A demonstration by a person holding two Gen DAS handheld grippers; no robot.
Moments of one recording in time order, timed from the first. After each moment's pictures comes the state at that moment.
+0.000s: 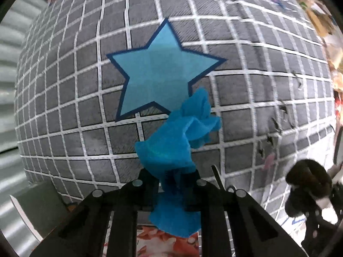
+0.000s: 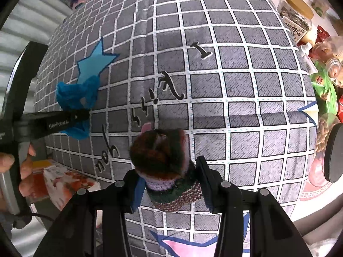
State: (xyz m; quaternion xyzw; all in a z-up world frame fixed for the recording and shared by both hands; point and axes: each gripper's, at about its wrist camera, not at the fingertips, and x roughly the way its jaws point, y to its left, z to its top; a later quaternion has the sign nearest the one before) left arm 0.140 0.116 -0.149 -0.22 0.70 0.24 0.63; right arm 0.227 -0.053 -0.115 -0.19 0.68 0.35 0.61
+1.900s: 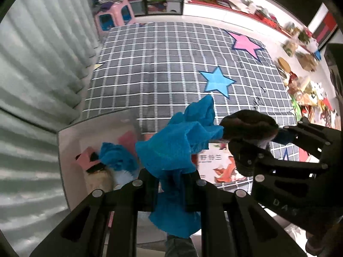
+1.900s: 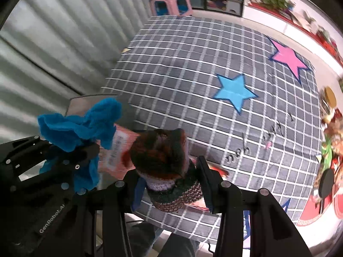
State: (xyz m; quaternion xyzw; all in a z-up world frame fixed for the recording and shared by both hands) left arm -0.137 0.123 0.058 -0.25 0.55 0.30 0.74; right arm -0.022 0.068 0.047 -0.28 0.55 0.50 0.61
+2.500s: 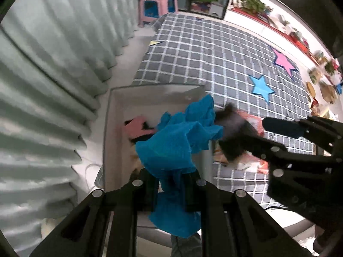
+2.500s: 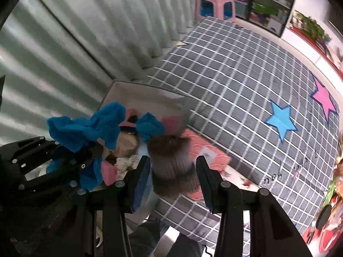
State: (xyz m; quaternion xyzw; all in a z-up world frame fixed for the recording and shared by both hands) left arm -0.260 0.157 0.046 -0.31 0.53 0.39 0.69; right arm -0.130 0.128 0.055 -0.34 0.50 0.57 0.55
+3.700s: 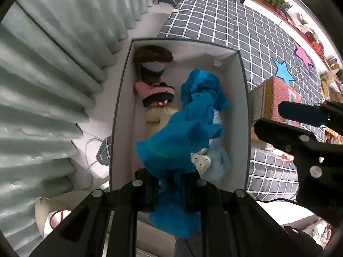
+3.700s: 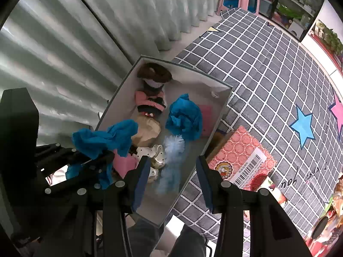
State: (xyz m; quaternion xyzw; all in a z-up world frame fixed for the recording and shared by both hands) left arm -0.303 0.155 -0.008 -0.36 0.56 0.39 0.64; right arm -0.185 0.145 0.028 -0.39 0.51 0.58 0.51
